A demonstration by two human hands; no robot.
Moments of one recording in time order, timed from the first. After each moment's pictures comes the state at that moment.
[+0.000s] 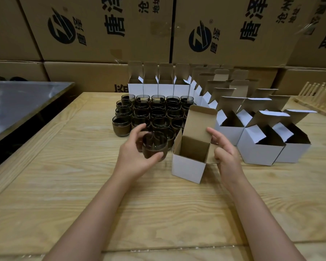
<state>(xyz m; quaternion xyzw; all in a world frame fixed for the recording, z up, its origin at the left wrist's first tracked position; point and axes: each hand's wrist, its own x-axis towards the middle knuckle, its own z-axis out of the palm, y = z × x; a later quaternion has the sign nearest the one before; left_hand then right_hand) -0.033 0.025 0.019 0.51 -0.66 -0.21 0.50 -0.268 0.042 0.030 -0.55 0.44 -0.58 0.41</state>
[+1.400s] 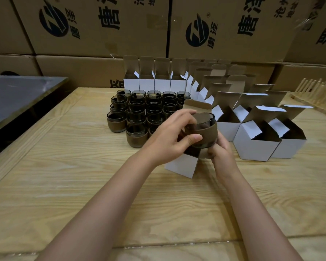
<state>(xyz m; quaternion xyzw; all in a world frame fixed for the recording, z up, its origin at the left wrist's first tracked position) -0.100 0.031 0.081 0.31 -0.83 -0.19 0.41 -0.266 0.040 0.032 -0.55 0.42 -0.59 0.42</state>
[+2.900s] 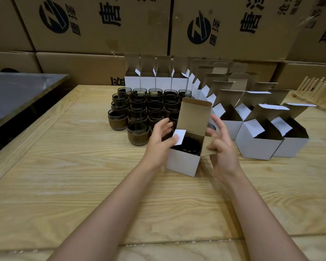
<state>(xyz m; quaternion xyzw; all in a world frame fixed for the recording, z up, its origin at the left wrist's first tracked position) -0.100 0.021 0.033 0.42 -0.56 -0.49 0.53 -0.262 0.038 0.031 -0.50 0.40 -0.62 0.46</state>
